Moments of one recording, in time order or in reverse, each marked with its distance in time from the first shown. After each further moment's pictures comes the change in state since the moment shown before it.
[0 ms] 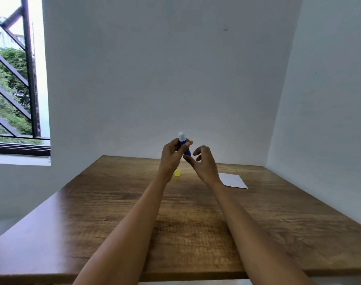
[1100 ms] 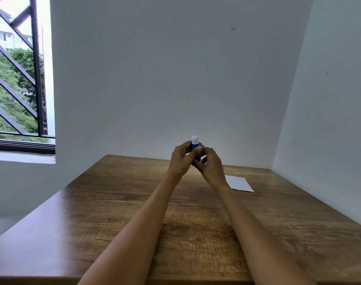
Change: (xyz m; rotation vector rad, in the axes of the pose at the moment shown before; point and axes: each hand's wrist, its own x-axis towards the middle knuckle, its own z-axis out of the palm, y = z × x) left_hand -0.004 0.001 0.011 0.110 -0.044 0.017; right_hand 0.000 -0.005 -0.004 -0.024 -0.005 -0.038
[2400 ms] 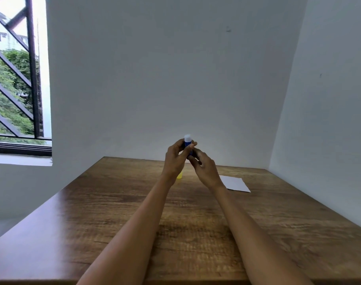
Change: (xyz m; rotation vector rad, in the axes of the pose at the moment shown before) left_hand 0.000 0.005 -0.006 -0.110 0.045 0.008; right_hand -0.001 0.000 0.004 0.142 -0.130 -0.060
